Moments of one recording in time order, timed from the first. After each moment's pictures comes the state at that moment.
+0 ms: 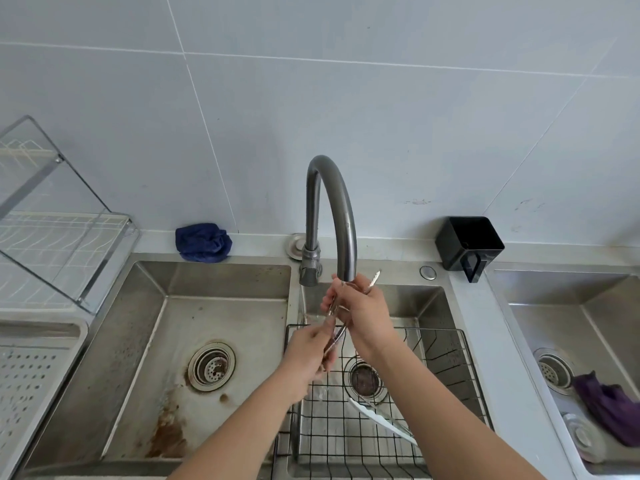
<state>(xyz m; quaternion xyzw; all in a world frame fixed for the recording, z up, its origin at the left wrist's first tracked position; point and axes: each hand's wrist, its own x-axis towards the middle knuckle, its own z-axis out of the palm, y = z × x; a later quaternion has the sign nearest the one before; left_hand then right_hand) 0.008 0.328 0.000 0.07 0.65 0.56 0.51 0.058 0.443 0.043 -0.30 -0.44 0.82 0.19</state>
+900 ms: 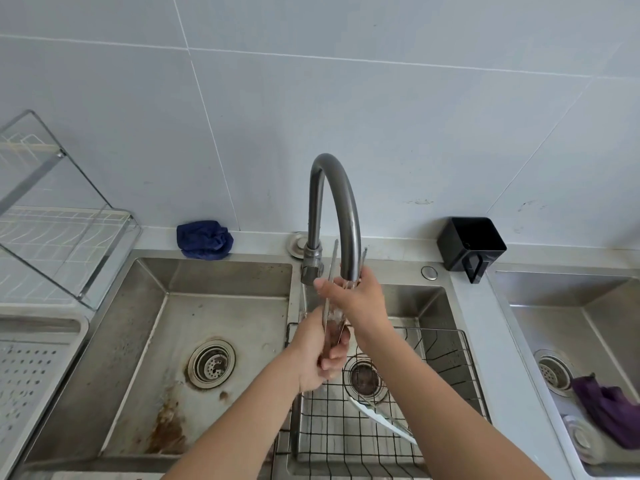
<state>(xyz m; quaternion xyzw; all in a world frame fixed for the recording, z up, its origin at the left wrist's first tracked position) 0.002 0.343 0.019 -0.03 0.52 0.57 0.63 0.046 0.444 0.053 -0.39 -0.60 0.68 0.18</state>
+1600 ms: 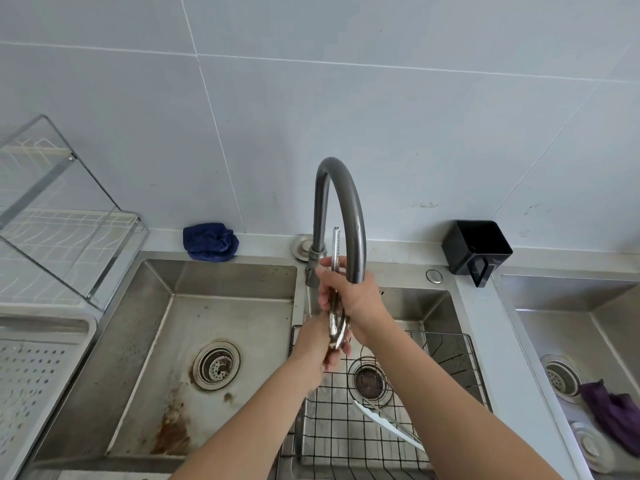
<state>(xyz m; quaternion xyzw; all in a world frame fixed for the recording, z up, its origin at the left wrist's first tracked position) 0.002 0.349 0.018 -0.03 0.64 0.57 0.51 0.031 0.444 0.063 -0.28 -0.54 0.78 0.16</state>
